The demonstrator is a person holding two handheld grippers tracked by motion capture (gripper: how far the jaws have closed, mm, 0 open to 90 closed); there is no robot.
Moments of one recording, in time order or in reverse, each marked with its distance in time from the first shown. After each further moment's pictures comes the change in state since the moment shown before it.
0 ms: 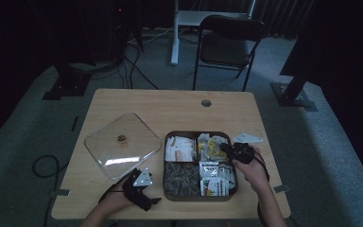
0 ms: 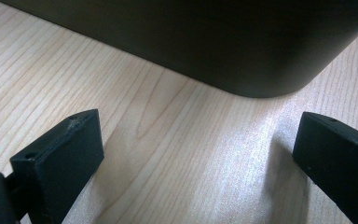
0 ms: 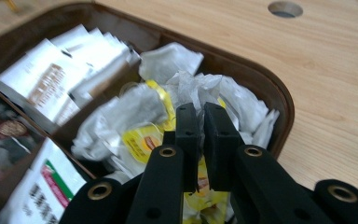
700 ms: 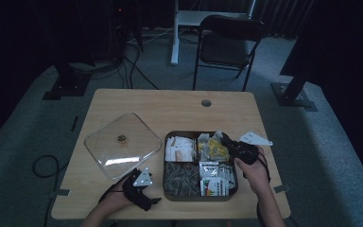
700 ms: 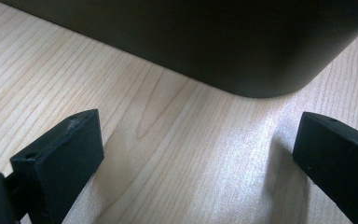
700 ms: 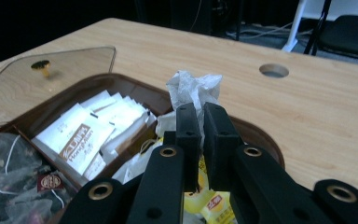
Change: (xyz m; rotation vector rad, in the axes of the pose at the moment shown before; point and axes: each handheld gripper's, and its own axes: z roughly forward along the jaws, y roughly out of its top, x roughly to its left) left arm 0.000 0.000 0.000 0.000 0.001 0.002; right arm 0.007 0.011 -0.023 -0.214 0.007 0.024
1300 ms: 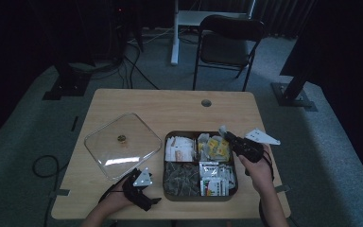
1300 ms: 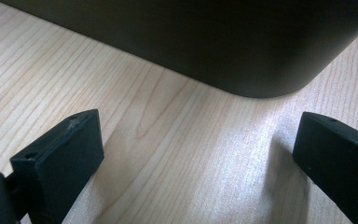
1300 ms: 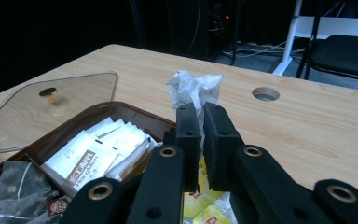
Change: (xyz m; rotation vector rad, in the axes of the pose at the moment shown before) left arm 0.000 0.000 0.000 0.000 0.000 0.000; right arm -0.003 0.013 -0.014 -0.071 -0.008 0.021
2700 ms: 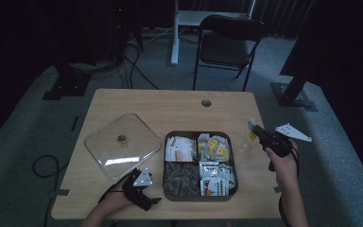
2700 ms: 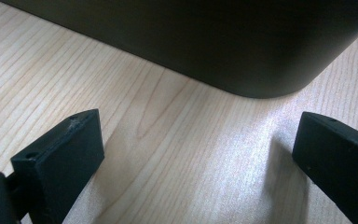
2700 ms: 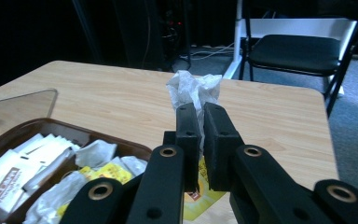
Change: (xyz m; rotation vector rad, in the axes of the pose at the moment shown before) left arm 0.000 0.000 0.000 0.000 0.001 -0.002; right arm -0.071 0.006 -0.043 -0.027 -0.165 0.082
